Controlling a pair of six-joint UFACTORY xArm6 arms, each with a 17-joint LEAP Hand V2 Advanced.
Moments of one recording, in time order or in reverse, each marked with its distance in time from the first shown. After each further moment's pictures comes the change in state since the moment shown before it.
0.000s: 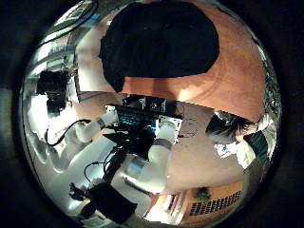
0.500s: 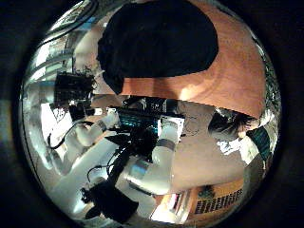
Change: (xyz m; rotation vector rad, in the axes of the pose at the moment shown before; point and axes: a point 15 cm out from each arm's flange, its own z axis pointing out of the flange) left arm 0.075 -0.052 0.104 0.163 -0.069 0.170; right arm -0.005 0.000 0.004 -0.026 -0.008 0.044
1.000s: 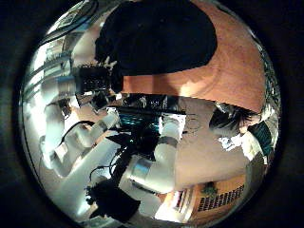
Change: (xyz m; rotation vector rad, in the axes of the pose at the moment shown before) left arm -0.003 -0.034 0.058 0.068 -0.074 -0.032; right arm -0.004 0.007 0.003 -0.033 -0.008 0.007
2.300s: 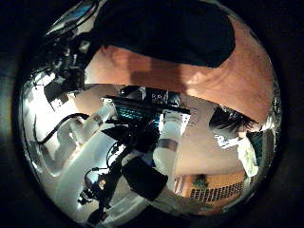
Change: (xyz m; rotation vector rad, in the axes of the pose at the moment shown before) left arm -0.019 -0.051 -0.158 -0.220 0.005 0.065; right arm -0.048 -0.057 0.084 -0.138 -0.001 -0.139
